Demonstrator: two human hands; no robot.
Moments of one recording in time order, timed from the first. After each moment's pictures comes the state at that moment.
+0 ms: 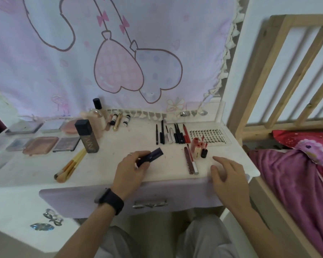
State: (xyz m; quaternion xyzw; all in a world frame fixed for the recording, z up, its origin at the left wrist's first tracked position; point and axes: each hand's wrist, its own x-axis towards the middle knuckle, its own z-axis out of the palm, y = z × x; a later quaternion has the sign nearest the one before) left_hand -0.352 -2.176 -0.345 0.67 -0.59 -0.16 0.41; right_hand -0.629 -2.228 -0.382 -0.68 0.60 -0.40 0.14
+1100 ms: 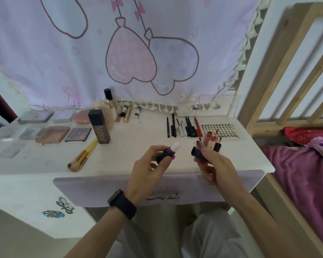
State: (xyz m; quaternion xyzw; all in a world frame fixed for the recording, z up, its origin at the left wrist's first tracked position) left_hand -0.368 -2.143 -0.331 0.58 -0.57 -0.28 0.51; right_hand -0.566 -2.199 -0.320 -0.52 0.42 -0.42 0.62
